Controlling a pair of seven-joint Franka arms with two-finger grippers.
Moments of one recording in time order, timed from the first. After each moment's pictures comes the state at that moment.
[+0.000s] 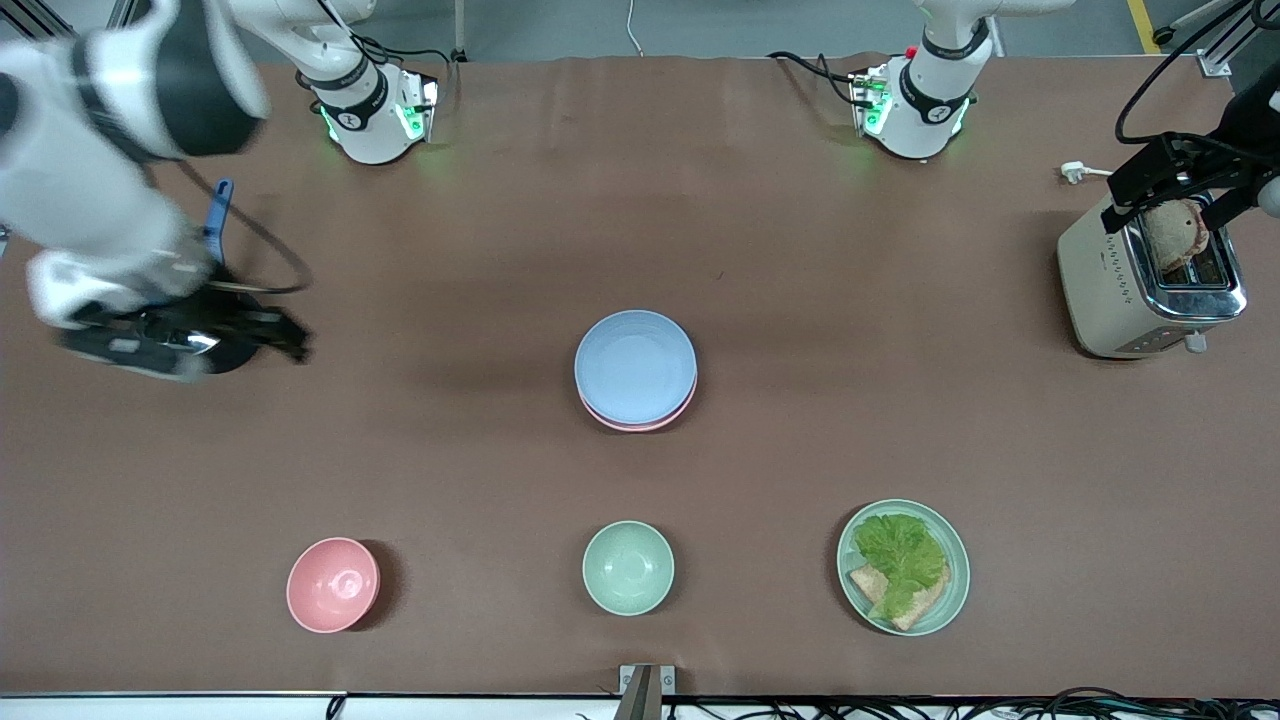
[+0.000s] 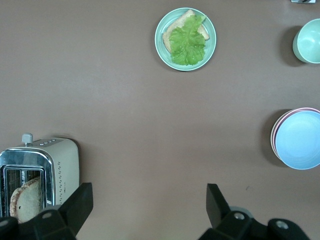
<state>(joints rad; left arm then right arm) -0.05 -0.03 -0.05 -1.43 -0.03 1.47 -0.11 0.01 0.04 0.08 -1.71 -0.04 1.87 0.41</state>
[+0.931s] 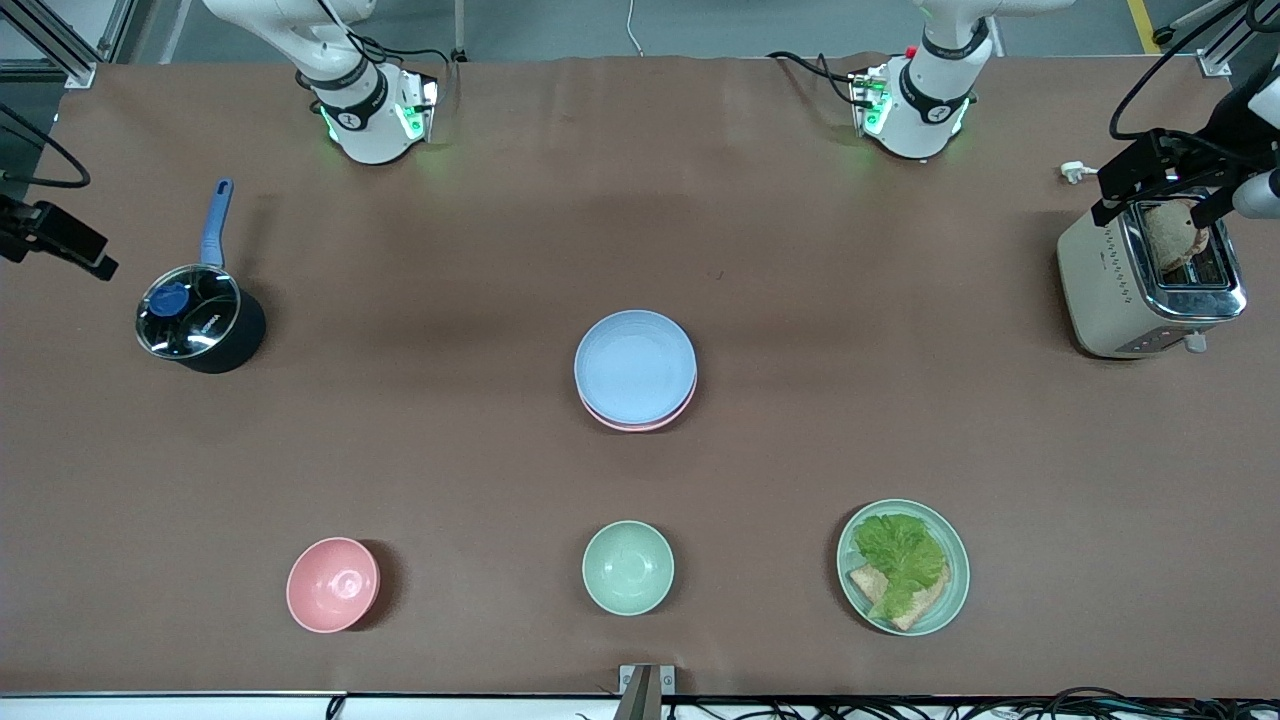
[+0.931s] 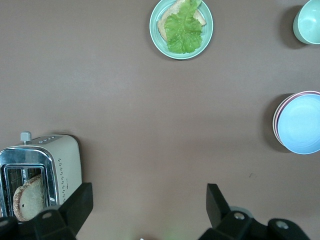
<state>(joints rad) -0.05 -0.02 -0.05 -1.44 -0.03 1.44 -0.07 0.01 -0.02 -0.06 -1.52 -0.03 1.52 0.16</state>
